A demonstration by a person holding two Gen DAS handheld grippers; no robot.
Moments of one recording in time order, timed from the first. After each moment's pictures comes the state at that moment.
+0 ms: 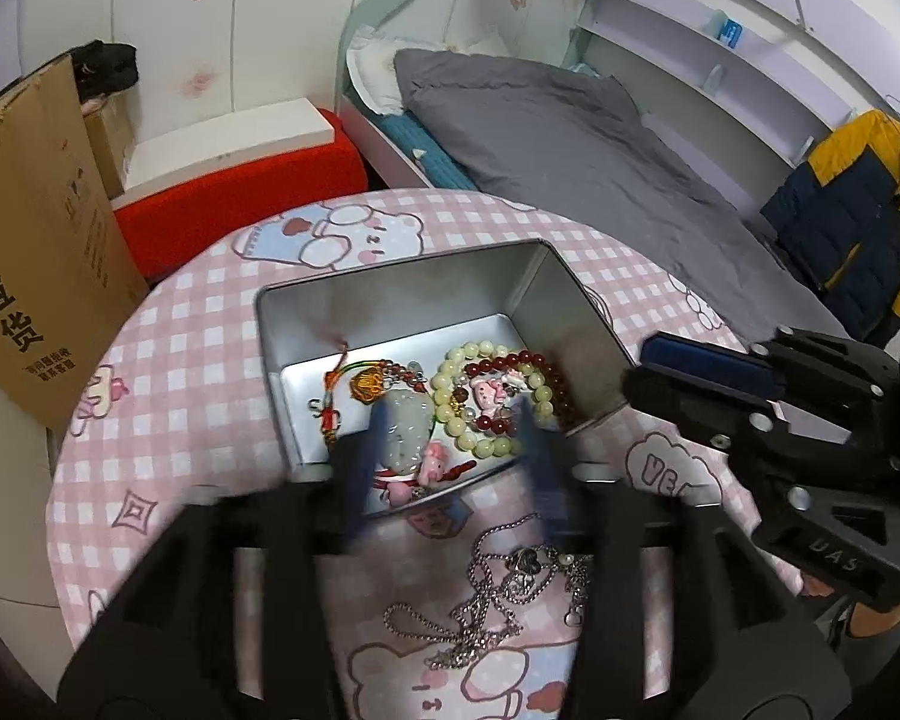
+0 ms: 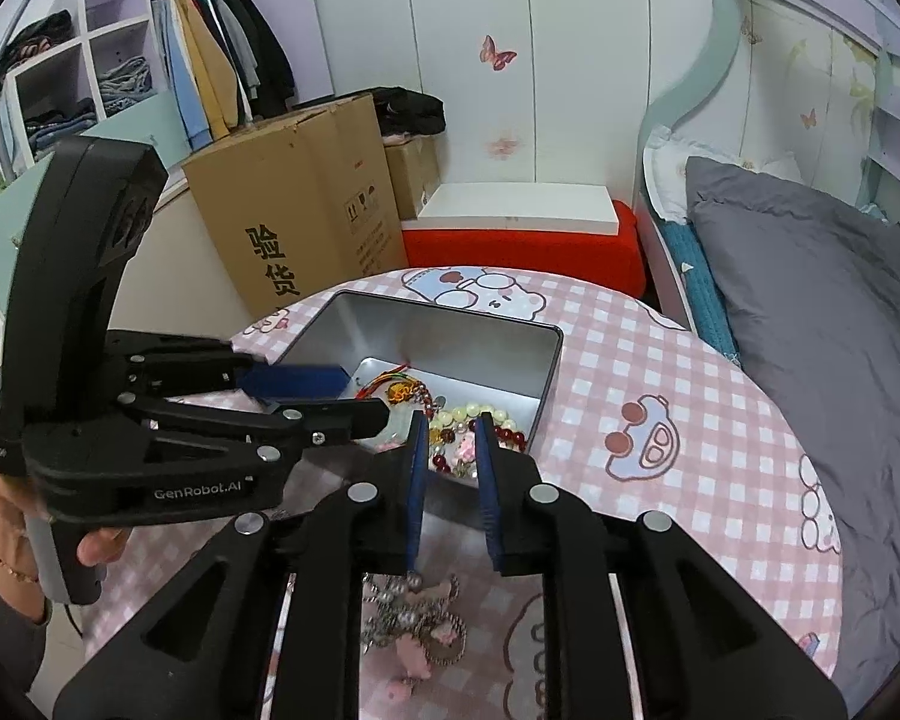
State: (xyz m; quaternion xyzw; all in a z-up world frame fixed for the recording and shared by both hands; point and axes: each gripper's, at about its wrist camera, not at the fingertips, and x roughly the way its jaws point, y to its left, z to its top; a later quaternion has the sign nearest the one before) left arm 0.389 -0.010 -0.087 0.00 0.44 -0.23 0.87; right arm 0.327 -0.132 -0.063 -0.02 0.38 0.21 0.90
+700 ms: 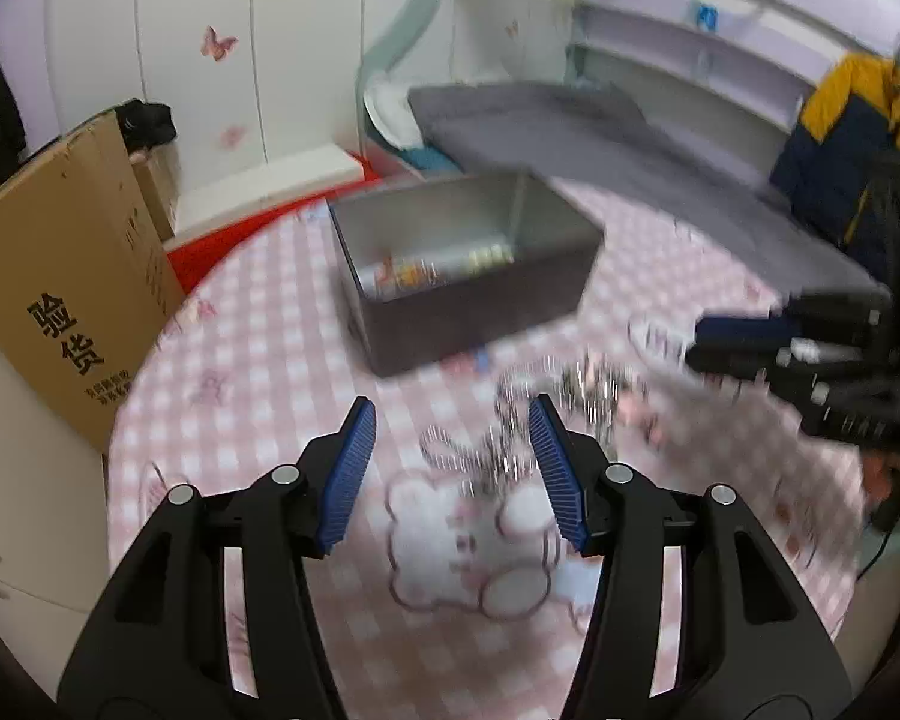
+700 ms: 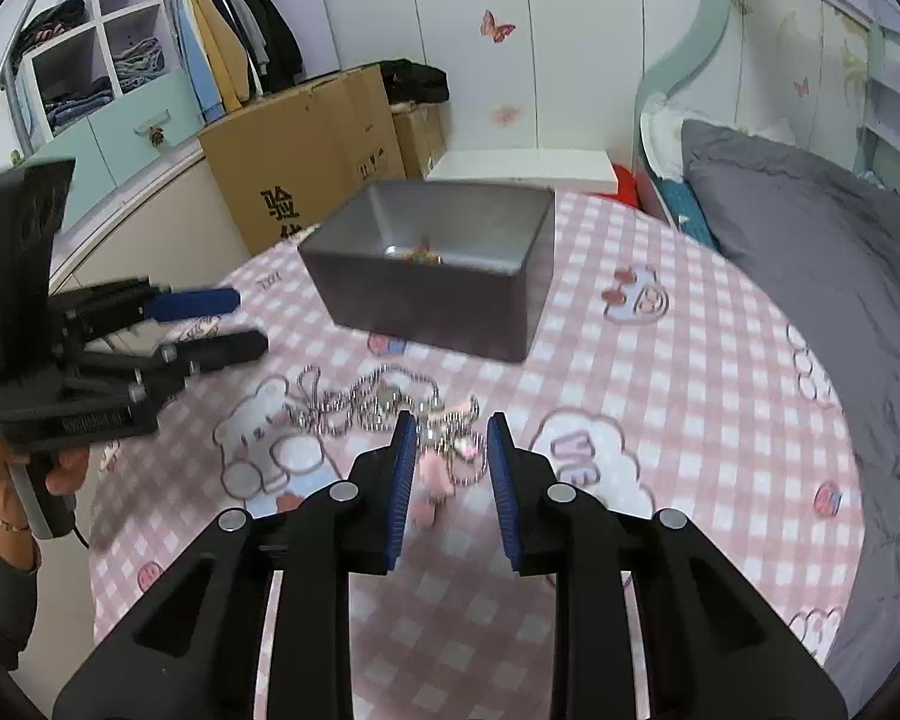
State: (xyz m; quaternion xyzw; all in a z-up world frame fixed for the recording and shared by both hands) left arm 0.287 0.014 -0.102 0.07 0.39 -0.20 0.89; right arm 0.254 -0.152 -0.095 -0.01 0.41 0.21 0.89
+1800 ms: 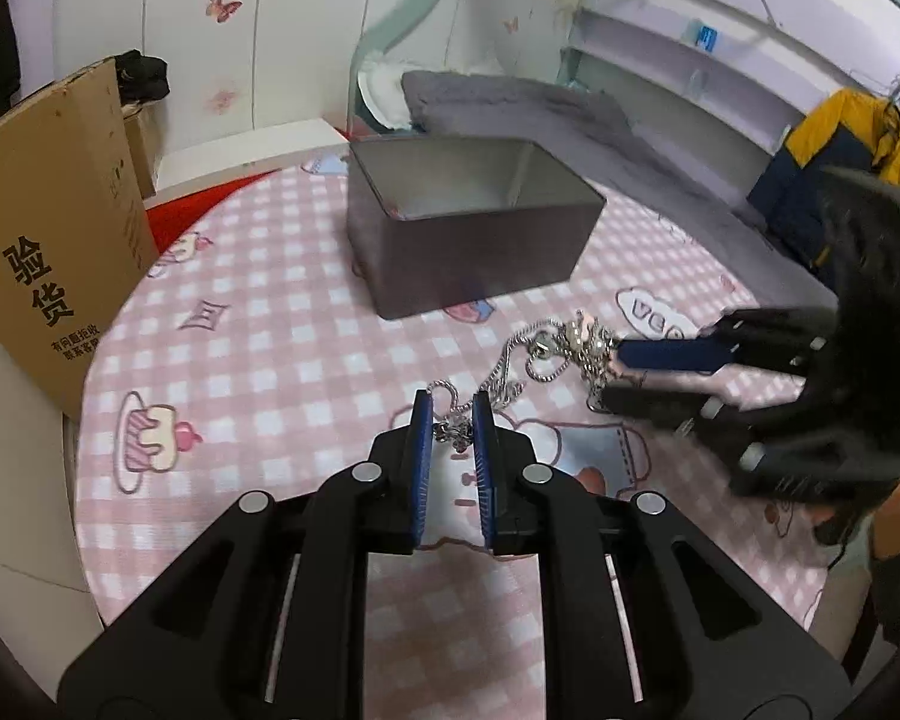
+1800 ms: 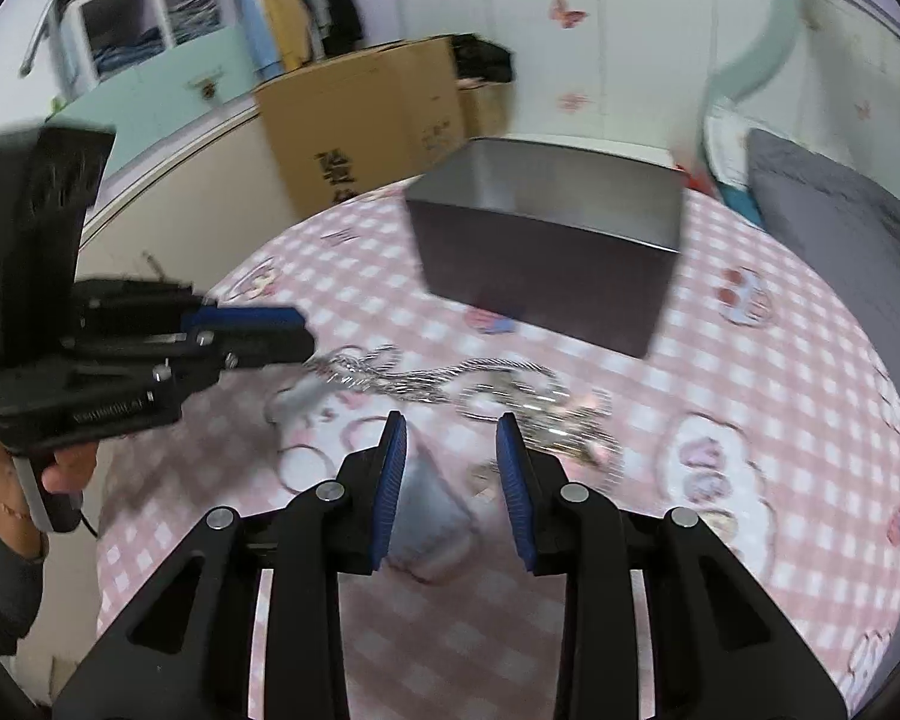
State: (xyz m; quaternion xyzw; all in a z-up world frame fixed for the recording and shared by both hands) left arm 0.275 0.051 -0.108 0.01 0.40 -0.23 0.89; right arm 0.252 -0.093 -0.110 -0.05 0.41 0.28 0.87
